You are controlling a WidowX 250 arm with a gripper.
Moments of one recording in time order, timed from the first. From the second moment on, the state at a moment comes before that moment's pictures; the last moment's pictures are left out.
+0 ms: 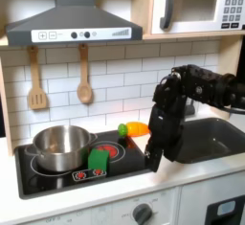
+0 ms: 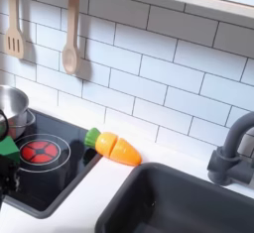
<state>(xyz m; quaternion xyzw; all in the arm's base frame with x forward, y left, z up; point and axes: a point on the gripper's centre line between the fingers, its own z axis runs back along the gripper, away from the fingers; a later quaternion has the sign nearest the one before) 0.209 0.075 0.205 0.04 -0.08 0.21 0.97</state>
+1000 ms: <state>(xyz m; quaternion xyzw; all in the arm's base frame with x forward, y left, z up) 0.209 0.075 0.205 0.04 -0.08 0.21 0.97</state>
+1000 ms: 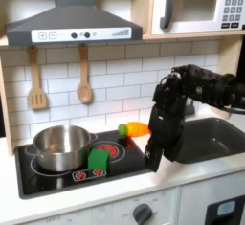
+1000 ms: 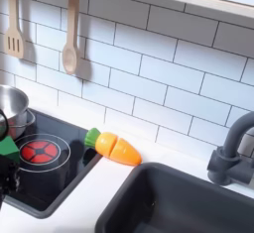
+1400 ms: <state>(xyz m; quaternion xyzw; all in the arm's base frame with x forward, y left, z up) 0.209 0.075 0.204 0.04 -0.07 0.20 0.98</state>
